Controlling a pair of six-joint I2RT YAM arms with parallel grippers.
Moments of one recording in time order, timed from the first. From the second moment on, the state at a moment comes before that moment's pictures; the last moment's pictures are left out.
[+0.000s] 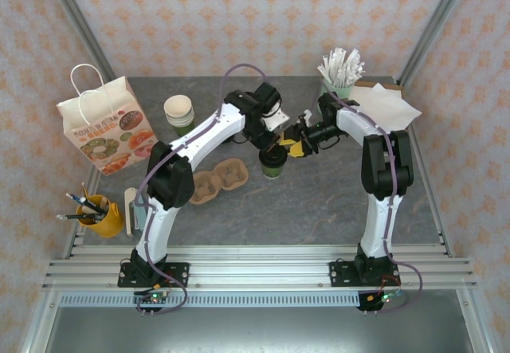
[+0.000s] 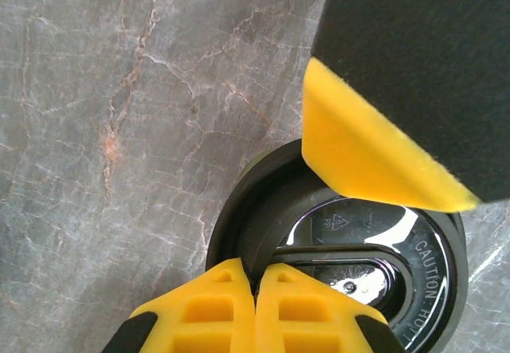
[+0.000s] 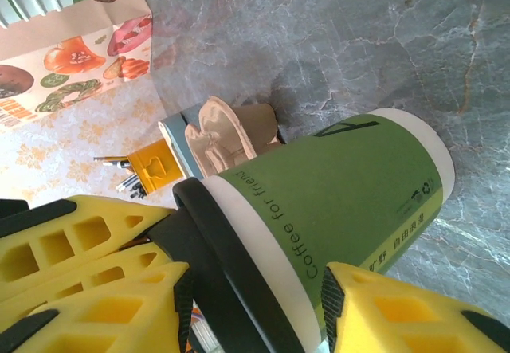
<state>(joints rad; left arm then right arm) -0.60 2.16 2.07 -1.16 0.15 0.13 0.19 2.04 1.53 -0.93 -1.05 0.41</state>
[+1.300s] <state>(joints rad) -0.61 2.03 1.81 -0.92 0.13 0.03 0.22 1.88 1.41 -0.80 -0.78 0.49</state>
